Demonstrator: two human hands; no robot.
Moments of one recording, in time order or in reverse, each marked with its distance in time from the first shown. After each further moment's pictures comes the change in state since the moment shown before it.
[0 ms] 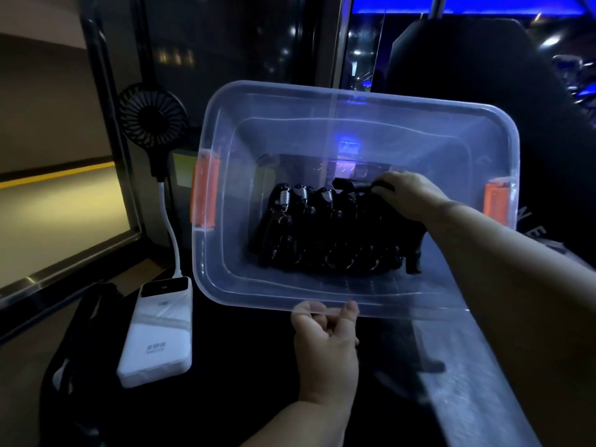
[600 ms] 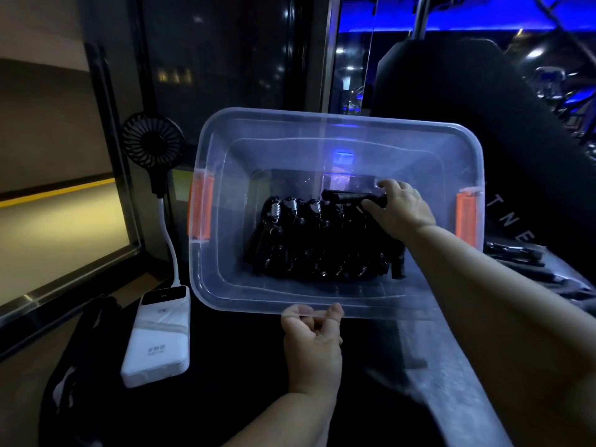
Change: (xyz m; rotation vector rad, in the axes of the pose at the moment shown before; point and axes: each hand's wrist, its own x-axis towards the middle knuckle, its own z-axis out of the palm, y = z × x) left_hand 0.003 -0.002 0.002 0.018 0.045 -0.004; right_hand -0.030 -0.007 0.004 0.138 0.202 0.271
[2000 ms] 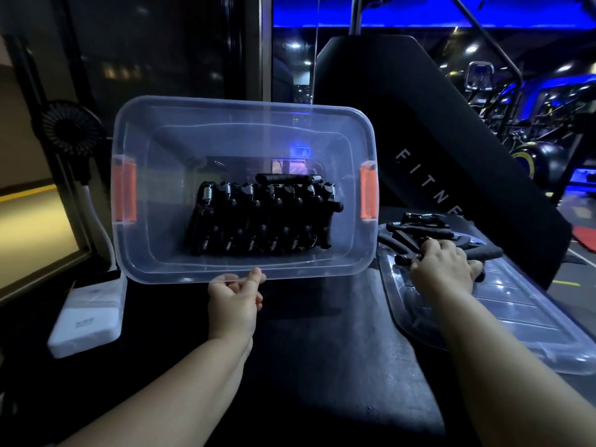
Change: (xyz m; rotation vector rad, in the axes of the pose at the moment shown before) left_hand -0.011 0.006 0.005 0.020 0.022 0.070; right_hand -0.158 0.161 -0.047 -0.301 -0.001 0.483
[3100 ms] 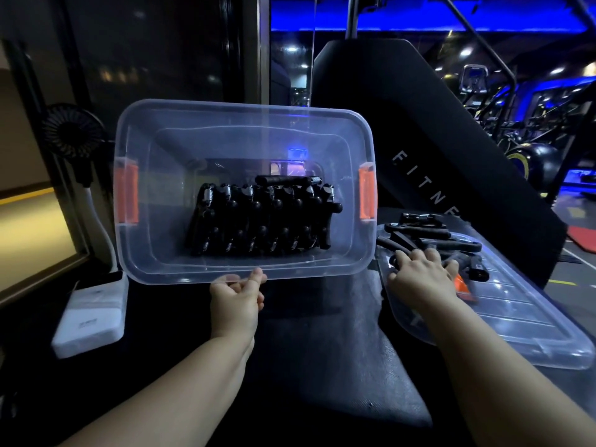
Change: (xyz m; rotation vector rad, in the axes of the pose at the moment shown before) left_hand 0.001 -0.002 -0.001 -0.009 -0.008 -0.003; right_hand -0.024 -0.019 0.000 -0.182 -0.158 -0.182
